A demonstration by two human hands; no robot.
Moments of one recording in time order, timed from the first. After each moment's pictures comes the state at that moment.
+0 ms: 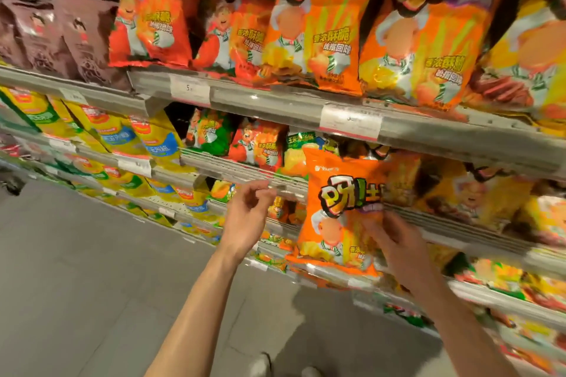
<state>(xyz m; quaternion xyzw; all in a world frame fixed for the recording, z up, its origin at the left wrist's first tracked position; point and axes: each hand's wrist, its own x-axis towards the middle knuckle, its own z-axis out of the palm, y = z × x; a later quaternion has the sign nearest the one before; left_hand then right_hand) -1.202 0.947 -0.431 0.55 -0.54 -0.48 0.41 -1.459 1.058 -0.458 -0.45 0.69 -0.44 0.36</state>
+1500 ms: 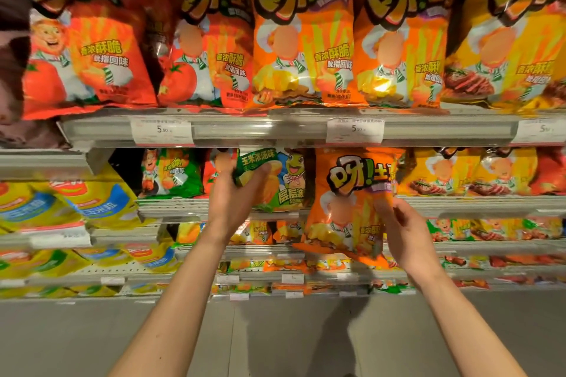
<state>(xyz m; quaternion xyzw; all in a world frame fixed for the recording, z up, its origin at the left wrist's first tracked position) -1.185 0.831 -0.404 0.45 -0.68 -0.47 0.35 -1.384 1.040 -0.415 -0.29 0.75 -0.54 0.23</state>
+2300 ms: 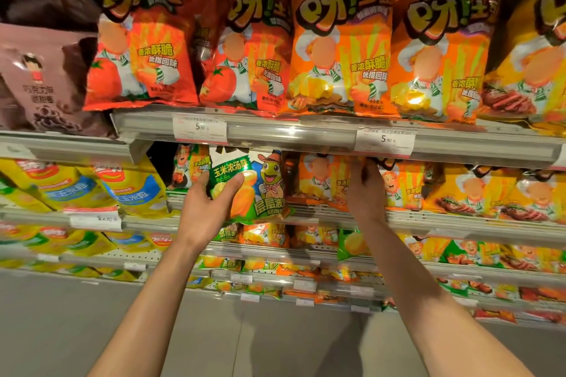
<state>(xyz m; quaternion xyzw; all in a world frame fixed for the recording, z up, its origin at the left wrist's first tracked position) -1.108 0.829 -0.390 0.50 -0.63 -0.47 0.37 -1.371 0.904 -0.424 -0.29 0.74 -0.58 0.15</state>
